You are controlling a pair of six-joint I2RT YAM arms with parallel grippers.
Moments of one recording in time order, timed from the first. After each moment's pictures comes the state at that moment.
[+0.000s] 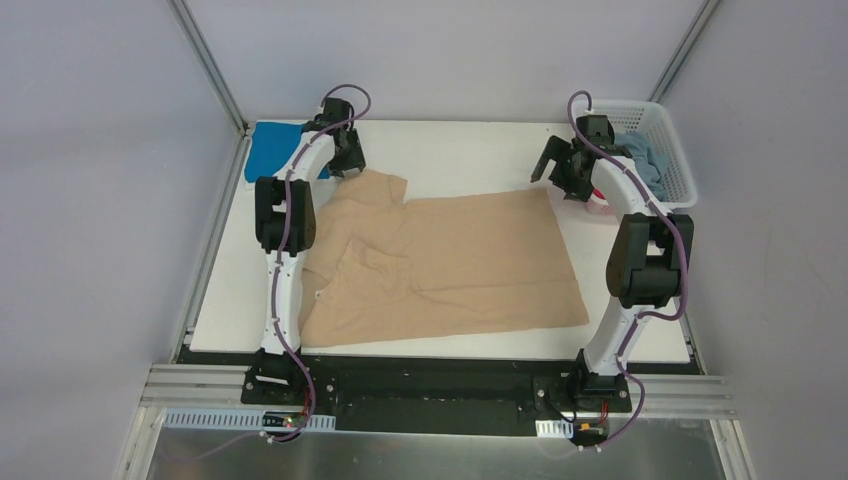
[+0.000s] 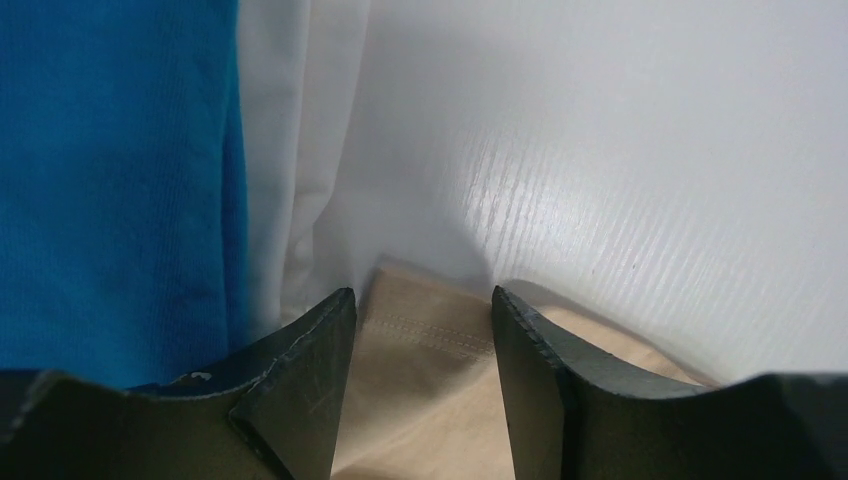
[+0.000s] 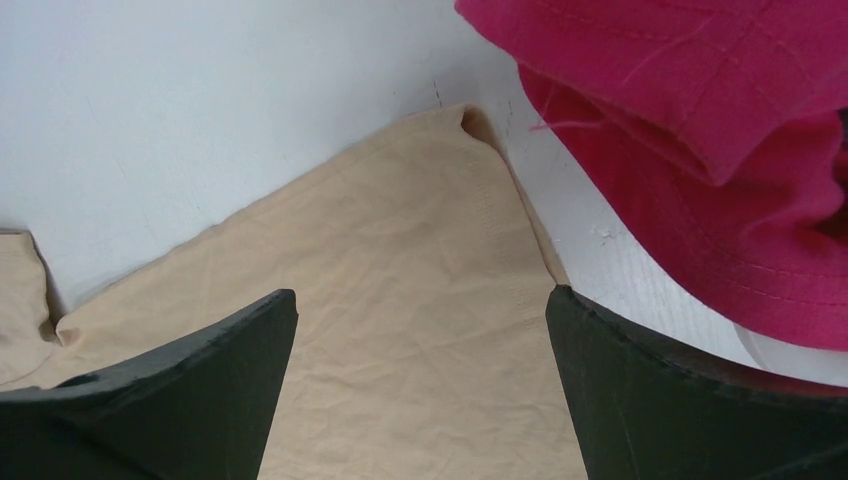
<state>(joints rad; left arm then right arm) -0.12 2.49 2.20 -0.71 -0.08 -0.40 0.03 1.88 1.54 -0.61 -0.06 0.43</state>
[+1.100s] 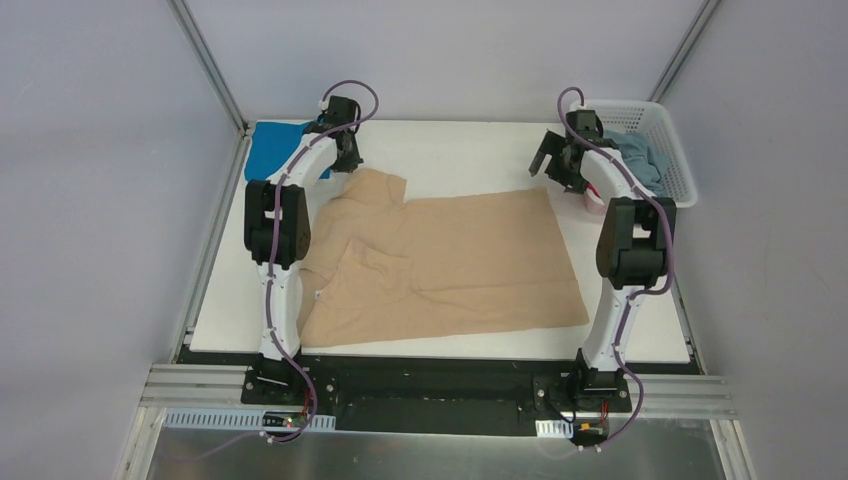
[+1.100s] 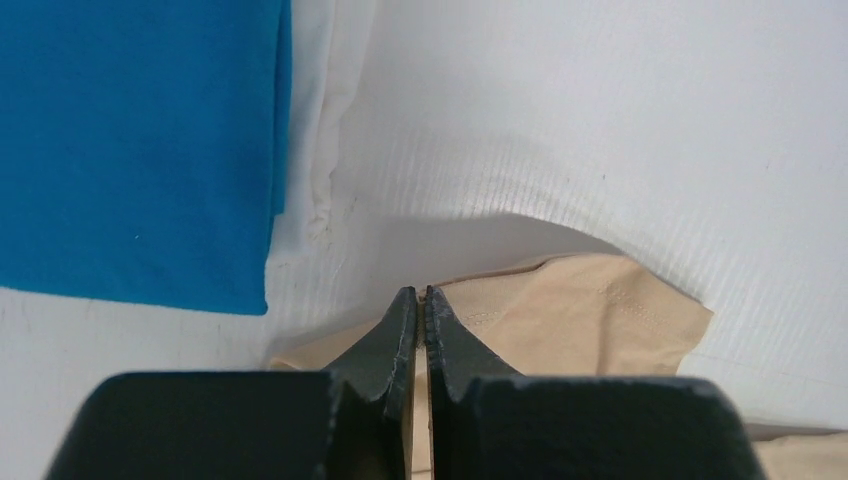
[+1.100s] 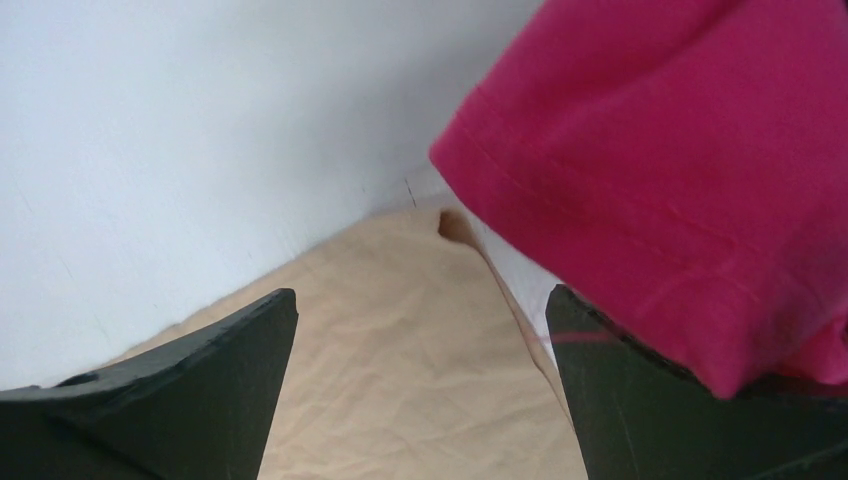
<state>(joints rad) -0.18 2.26 1.96 -0.64 -0.21 -0.38 0.05 2.02 1.64 -0.58 0.05 0.44</state>
